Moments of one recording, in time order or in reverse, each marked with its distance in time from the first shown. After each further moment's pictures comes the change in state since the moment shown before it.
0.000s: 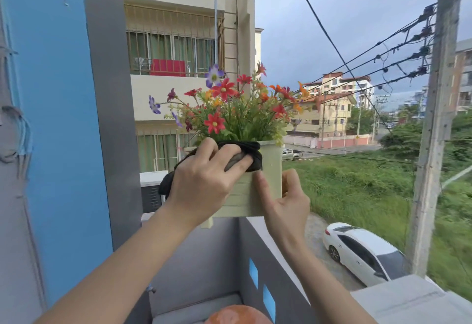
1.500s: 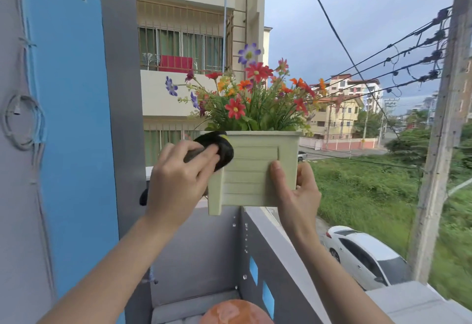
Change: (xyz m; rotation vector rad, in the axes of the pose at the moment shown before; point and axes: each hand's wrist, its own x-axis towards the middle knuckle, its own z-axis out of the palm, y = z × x) left_hand -0.029 -0.014 -0.021 -0.219 0.031 -0.368; right_hand 0.006 -0.007 -0.007 0.137 -0.020 0.033
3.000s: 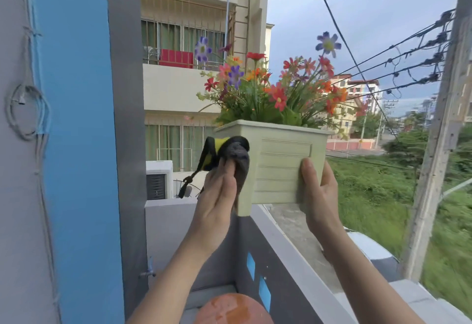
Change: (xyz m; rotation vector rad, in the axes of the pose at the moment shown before) left_hand -0.028 0.057 -0.005 -0.990 -0.337 -0.732; right_hand 0.014 0.006 -0.025 0.254 -0.166 0.041
